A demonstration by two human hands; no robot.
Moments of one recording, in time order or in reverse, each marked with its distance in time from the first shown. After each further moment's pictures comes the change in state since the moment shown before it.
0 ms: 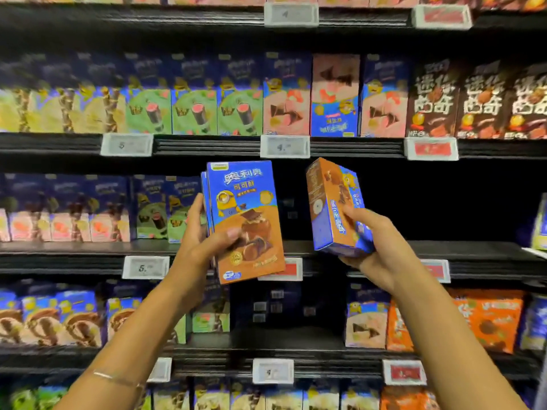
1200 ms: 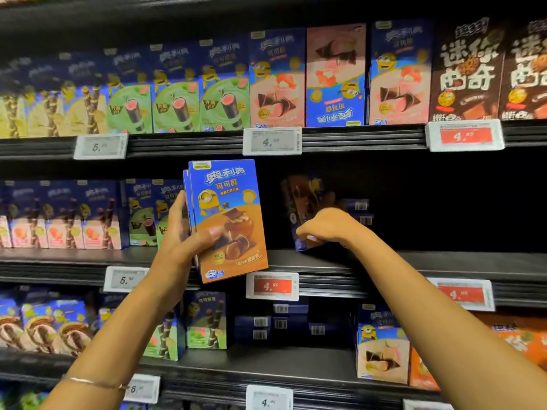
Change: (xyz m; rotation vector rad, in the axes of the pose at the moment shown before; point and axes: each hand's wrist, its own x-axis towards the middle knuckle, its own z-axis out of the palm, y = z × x) left_hand 0.034 -0.019 -0.007 0.172 0.091 0.081; right_hand 0.161 0.024 0.019 -1.276 -0.170 -0.036
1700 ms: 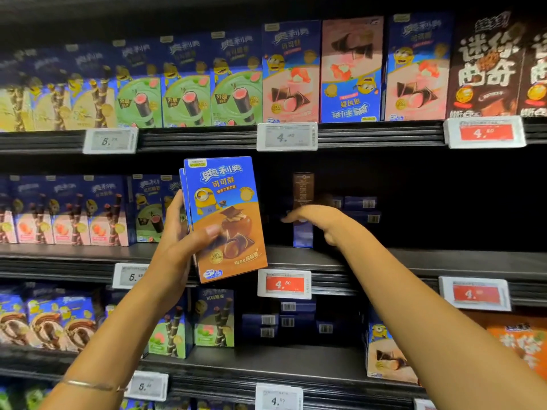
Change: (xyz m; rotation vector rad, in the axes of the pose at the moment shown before) left_hand -0.006 0.003 -0.017 -0.038 -0.021 -0.005; right_hand 0.031 -0.026 0.032 0.701 -0.104 0.129
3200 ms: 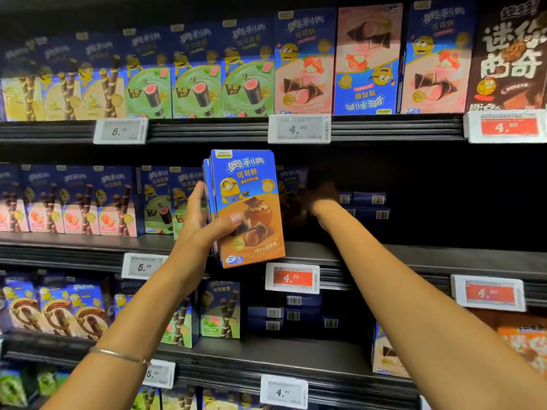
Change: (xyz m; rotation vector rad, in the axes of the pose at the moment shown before) left_hand 0.015 -0.010 0.008 0.028 0.013 -0.068; right_hand 0.044 -0.013 0.013 -0.116 0.412 -0.151
